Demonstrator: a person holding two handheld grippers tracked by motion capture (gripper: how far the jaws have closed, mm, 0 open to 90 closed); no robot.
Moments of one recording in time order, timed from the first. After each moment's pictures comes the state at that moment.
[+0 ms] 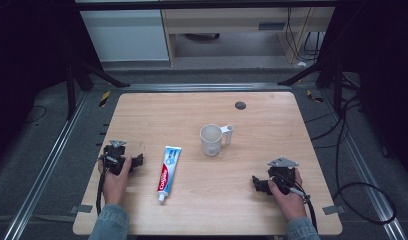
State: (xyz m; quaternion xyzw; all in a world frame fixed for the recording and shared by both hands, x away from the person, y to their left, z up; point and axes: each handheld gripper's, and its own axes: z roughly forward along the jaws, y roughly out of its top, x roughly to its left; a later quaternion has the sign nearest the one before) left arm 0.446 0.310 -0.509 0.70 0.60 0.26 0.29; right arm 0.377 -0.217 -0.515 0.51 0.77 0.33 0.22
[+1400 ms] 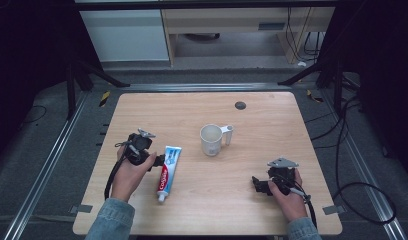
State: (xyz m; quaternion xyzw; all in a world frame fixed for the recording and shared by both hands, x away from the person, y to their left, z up) left arm 0.421 0.210 -0.414 0.81 0.50 0.20 0.23; right arm 0.376 -0.217 -0.515 0.50 0.77 0.33 0.21
